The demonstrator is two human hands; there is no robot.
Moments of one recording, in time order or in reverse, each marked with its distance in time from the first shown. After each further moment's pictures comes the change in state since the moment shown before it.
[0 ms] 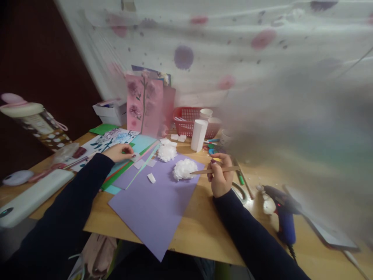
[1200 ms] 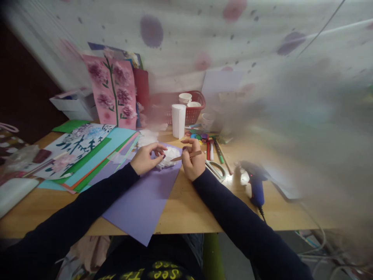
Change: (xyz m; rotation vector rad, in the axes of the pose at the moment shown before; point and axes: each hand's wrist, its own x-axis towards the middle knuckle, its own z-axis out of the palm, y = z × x) left_hand -0.020 0.130 0.132 -0.137 0.017 0.361; right_hand -0.010 0.018 -0.005 -0.330 -0.189 -0.097
